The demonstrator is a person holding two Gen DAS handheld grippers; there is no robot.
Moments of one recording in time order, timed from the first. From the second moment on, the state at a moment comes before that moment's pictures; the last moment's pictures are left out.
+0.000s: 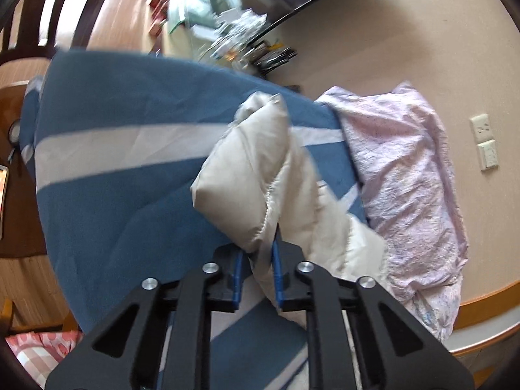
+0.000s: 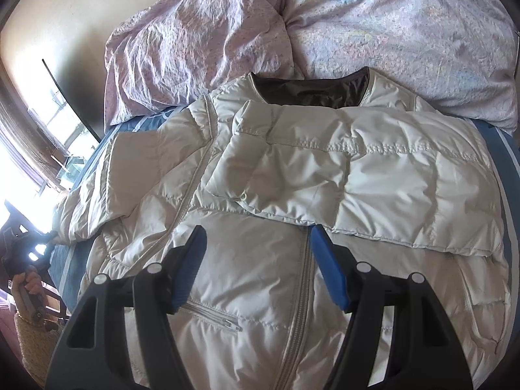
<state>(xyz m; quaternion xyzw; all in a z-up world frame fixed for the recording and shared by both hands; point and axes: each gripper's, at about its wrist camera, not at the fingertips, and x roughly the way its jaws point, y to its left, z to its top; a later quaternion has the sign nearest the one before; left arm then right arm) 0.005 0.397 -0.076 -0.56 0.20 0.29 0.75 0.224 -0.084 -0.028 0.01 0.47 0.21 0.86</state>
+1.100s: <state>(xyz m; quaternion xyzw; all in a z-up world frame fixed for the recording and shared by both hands) 0.194 0.132 0.081 -0.37 0.22 -0.01 0.90 0.241 -0.181 -0.022 0.03 0.45 0.15 0.88</state>
